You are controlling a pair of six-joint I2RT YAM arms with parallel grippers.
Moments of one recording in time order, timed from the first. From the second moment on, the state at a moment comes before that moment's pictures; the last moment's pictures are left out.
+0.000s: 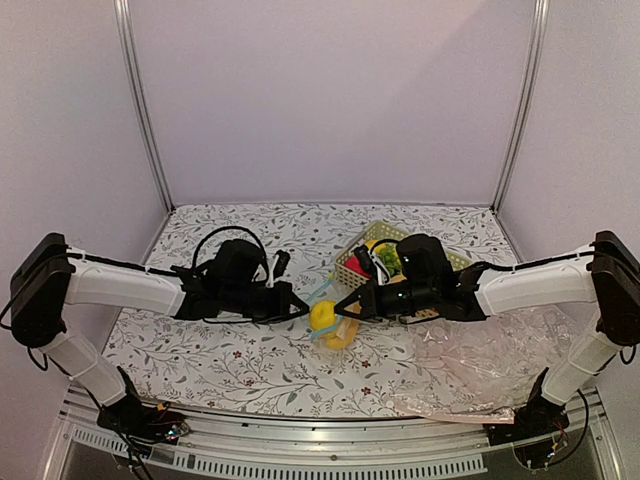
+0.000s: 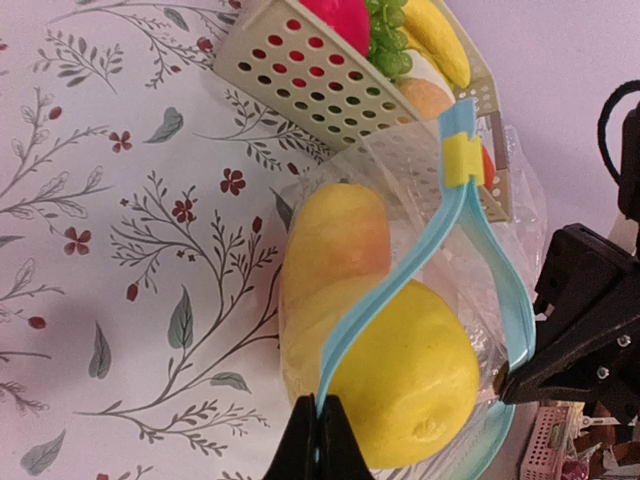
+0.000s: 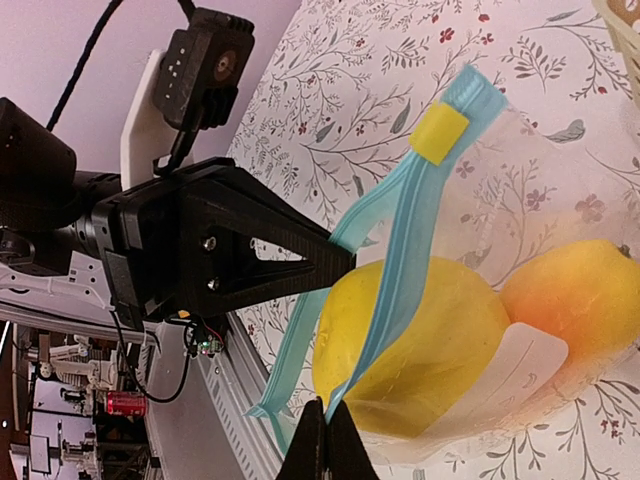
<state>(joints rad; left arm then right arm) -0.84 1.55 0.77 0.12 0.26 -0.82 0.89 1.59 0.84 0.23 -0.44 0.79</state>
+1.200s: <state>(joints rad) -0.95 1.61 0.99 -0.10 0.17 -0.69 0.95 1.66 1.05 -0.20 -0.18 0.66</state>
